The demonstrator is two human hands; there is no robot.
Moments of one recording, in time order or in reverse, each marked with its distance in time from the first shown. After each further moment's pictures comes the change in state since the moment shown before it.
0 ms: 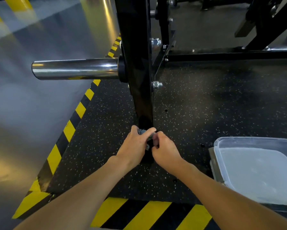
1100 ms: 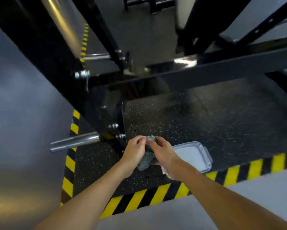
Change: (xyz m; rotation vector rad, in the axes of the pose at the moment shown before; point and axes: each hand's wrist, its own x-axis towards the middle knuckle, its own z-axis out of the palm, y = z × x) left_hand 0.008 0.264 -0.264 -0.772 -0.252 -0.465; right_hand -0.139 -0.185 -0.265 0.724 0.093 0.495
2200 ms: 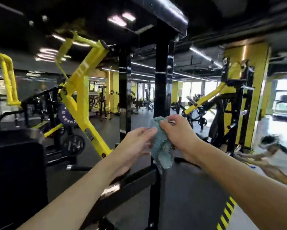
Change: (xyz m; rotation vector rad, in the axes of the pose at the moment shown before) left_hand -0.338 0.982 0.409 -0.207 -0.749 0.920; right_hand -0.529 -0.633 -0.814 -0.203 0.933 -0.844
